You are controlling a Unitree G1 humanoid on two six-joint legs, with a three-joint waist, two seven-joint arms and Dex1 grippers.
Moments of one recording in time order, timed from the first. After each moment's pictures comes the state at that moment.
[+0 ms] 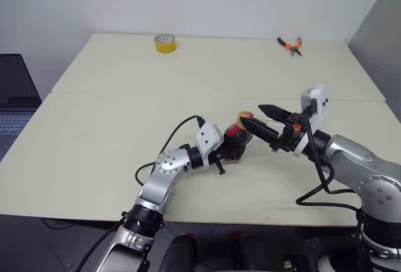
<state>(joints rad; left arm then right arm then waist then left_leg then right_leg) -0.38 0.20 -0.26 0.05 -0.17 0.10 -0.80 -0.36 -0.53 -0.14 -0.59 1.05 0.93 0.24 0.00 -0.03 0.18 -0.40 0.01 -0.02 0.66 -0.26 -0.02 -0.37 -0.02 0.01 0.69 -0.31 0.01</state>
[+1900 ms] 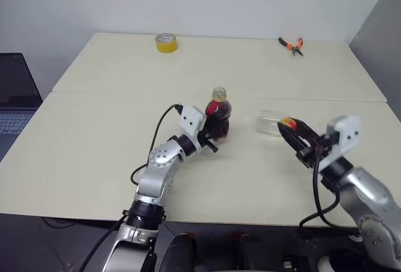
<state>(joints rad) -0.42 0.12 -0.10 0.09 -0.20 0.13 -0.56 0.13 -0.45 -0.18 -0.64 0.55 0.45 0.26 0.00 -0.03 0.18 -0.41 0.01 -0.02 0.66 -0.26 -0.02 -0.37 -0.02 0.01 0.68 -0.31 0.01</state>
